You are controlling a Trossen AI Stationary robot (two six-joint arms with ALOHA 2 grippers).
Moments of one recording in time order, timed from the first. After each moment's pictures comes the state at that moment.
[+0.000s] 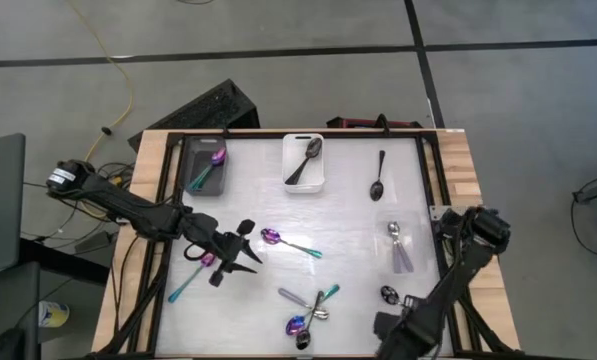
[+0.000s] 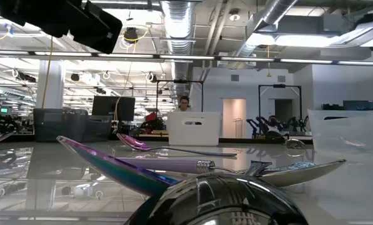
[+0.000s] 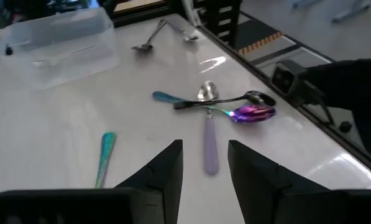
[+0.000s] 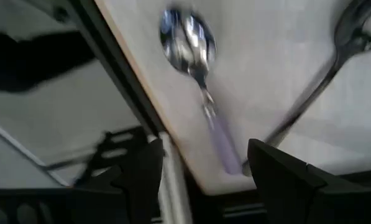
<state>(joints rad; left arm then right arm) -0.30 1.11 0.51 0.27 0.11 0.09 0.90 1.93 1.48 -1.12 -0.29 1.26</state>
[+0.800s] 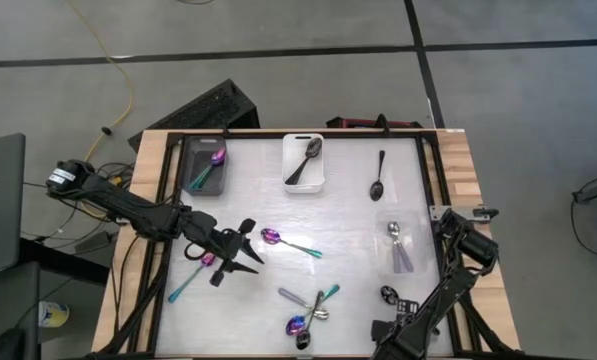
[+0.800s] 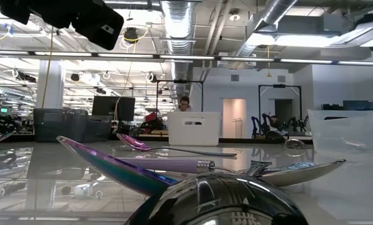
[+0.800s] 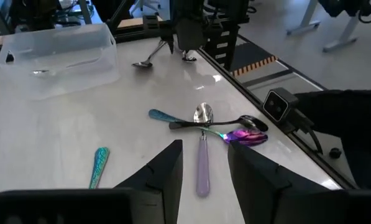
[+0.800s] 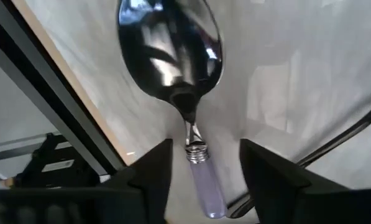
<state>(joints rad) -0.30 1.11 0.51 0.34 0.13 0.00 0.94 2.11 1.48 -1.12 -0.29 1.12</state>
